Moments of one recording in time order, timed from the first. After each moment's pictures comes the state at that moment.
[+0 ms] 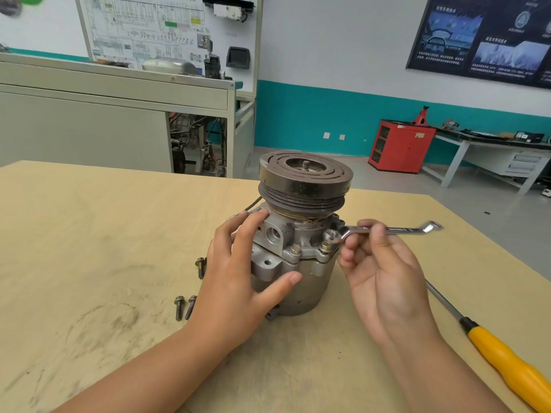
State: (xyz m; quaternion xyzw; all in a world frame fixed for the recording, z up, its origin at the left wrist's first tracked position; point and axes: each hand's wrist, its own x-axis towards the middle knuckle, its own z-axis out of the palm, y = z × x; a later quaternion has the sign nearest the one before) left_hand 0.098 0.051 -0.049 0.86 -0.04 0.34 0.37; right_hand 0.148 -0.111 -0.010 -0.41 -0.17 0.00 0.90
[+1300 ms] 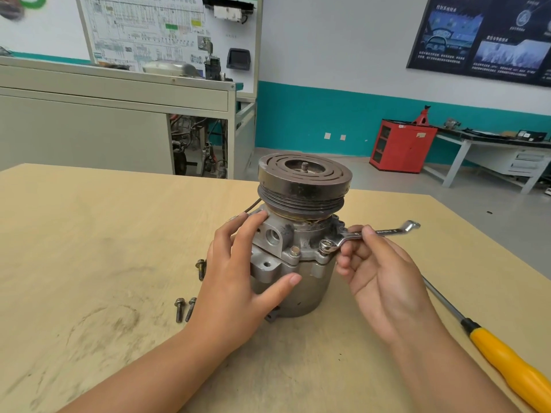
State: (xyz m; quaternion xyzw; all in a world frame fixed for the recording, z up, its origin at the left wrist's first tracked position) left_hand 0.097 0.051 -0.050 0.86 -0.04 0.34 0.37; right_hand 0.150 -0.116 -0.009 -0.45 -0.14 0.05 0.88
